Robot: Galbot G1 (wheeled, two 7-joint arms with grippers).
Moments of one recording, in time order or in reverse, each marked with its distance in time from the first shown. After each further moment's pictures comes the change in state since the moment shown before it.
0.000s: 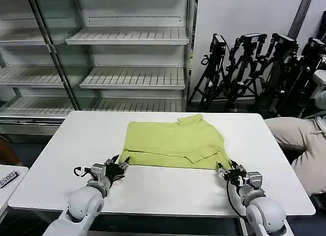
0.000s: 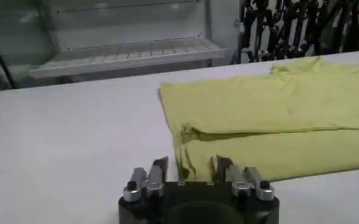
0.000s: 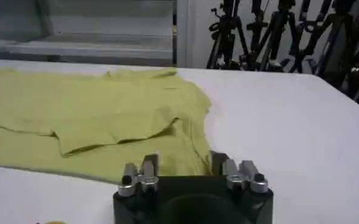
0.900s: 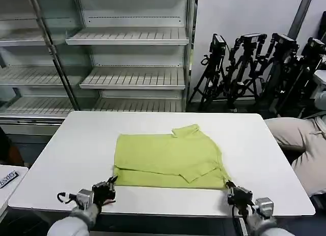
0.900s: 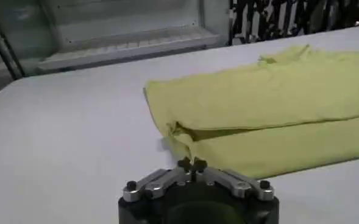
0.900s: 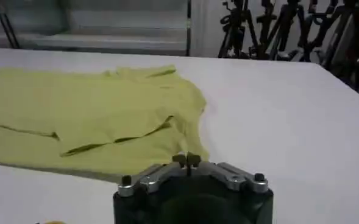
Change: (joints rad) left arm 0.393 0.068 -0.157 -0.312 0.043 0.003 0.009; right arm -0.424 -0.002 0.105 0.336 -0.042 0.046 -0.025
